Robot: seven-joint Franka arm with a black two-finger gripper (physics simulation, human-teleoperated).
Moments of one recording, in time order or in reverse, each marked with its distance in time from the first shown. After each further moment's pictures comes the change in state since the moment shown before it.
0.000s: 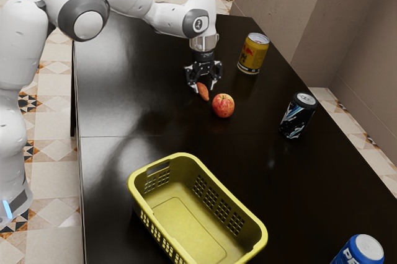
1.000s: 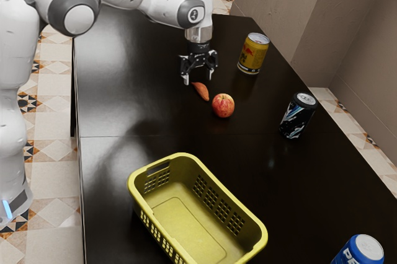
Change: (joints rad) arm 0.003 -0.073 0.013 -0.023 0.061 -0.052 -0.117
